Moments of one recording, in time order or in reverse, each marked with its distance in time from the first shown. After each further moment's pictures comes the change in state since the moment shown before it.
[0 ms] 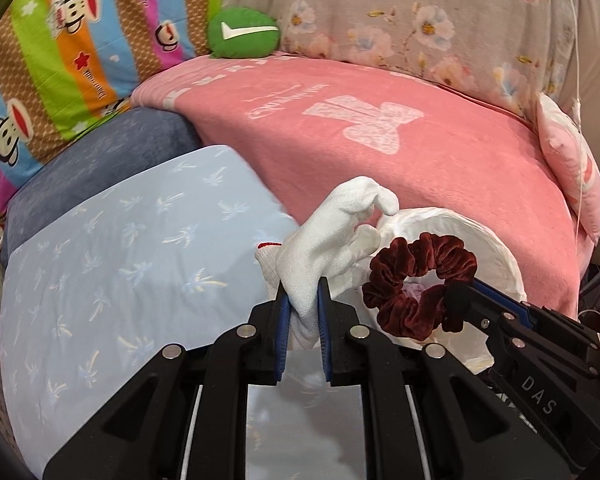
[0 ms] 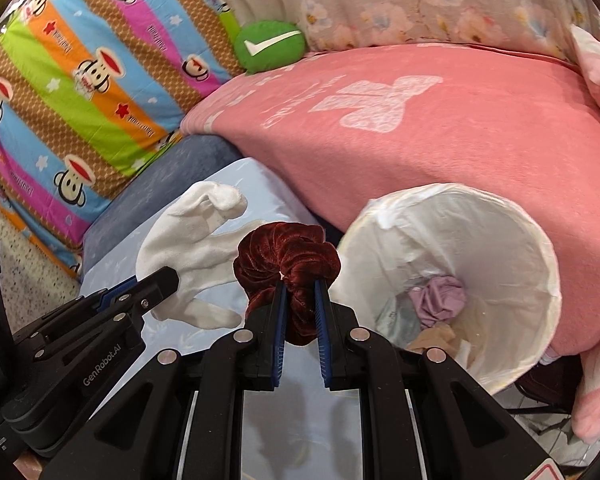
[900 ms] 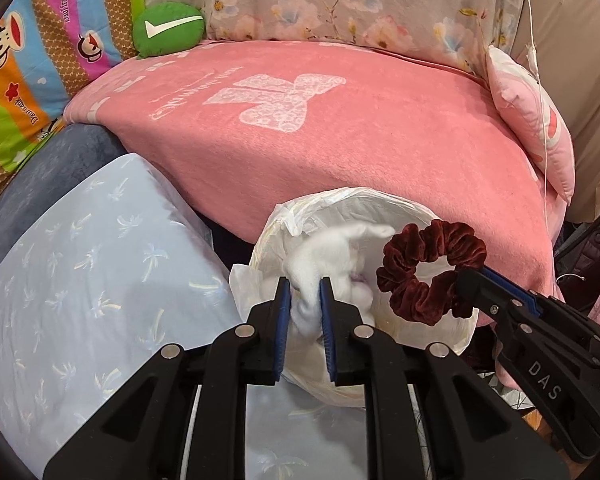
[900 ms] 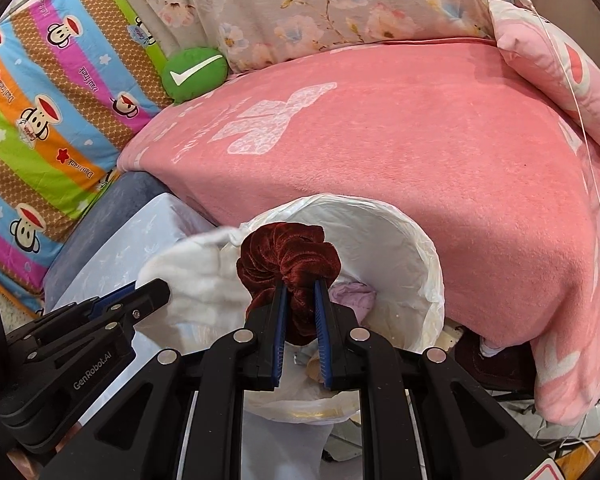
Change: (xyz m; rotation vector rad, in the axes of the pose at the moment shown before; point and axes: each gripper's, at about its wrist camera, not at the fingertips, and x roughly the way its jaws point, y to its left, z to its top) left arm 0.036 -0.086 0.011 0.126 0.074 -0.120; right arm -0.019 -0.099 0.005 0.125 -0.047 -0.149
